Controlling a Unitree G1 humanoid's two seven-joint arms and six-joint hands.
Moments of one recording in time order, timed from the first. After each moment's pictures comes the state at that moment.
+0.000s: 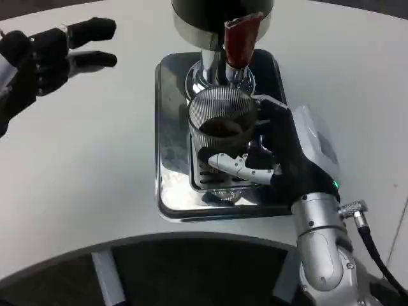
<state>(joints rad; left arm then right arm) -0.67 0.75 0.34 0.46 -0.39 -0.21 -1.01 -0.46 -0.03 0.24 -0.02 -0.60 0.25 -0.21</state>
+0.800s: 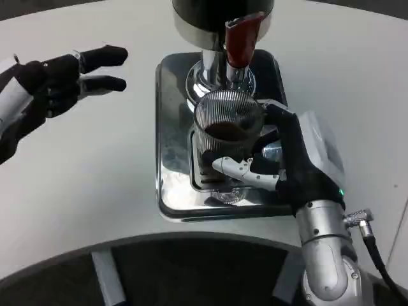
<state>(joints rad) -0.57 0.73 0.32 0.37 -0.39 -0.21 -0.98 -0.41 -0.02 0.23 -0.07 -0.60 0.25 -0.22</state>
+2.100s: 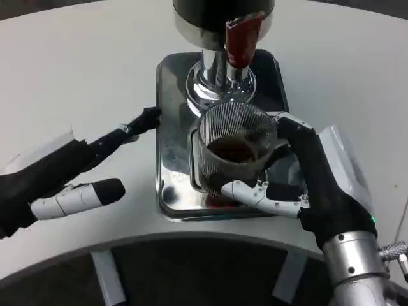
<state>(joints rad) -0.34 0.69 0.20 0.24 -0.18 -0.54 -0.82 -0.17 -0.05 0.26 -0.46 -0.64 0.29 -0.06</state>
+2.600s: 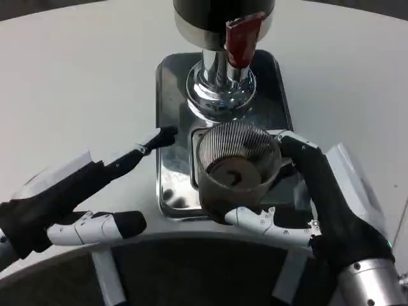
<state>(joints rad) -0.23 0.67 0.17 0.11 -0.11 -0.57 -0.72 -0.01 -0.07 0.29 -0.62 -0.68 0.29 0.02</state>
